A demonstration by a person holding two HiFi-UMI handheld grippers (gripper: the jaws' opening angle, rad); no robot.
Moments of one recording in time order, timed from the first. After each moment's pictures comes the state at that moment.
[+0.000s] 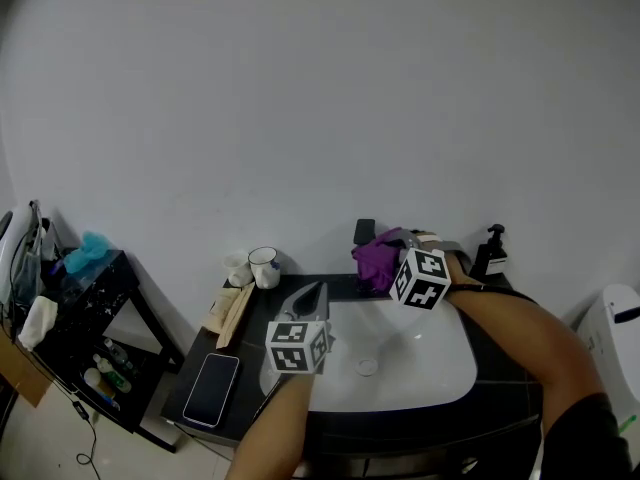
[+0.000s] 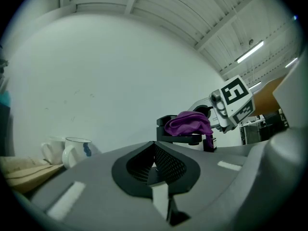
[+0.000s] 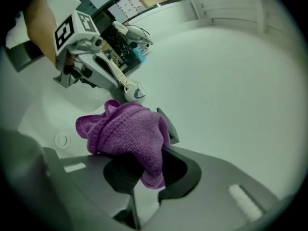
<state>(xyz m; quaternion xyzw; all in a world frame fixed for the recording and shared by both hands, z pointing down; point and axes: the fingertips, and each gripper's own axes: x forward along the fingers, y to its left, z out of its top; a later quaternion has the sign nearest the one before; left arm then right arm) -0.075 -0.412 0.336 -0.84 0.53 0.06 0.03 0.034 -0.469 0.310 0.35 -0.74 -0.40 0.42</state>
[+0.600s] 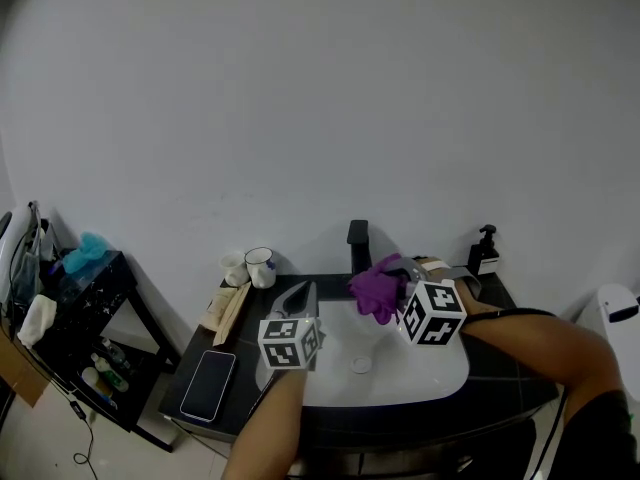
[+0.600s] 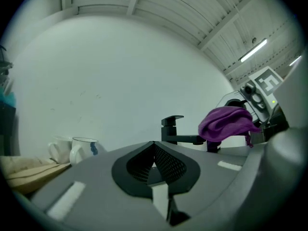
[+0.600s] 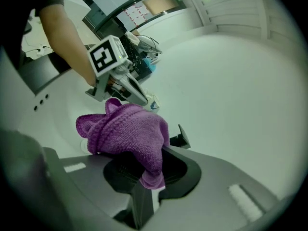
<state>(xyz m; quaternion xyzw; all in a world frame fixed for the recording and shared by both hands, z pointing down) -0.089 -0.413 0.336 -0.83 0.55 0.06 0.02 0.035 -0.382 0.324 0.30 -0.76 -0.41 0.41</state>
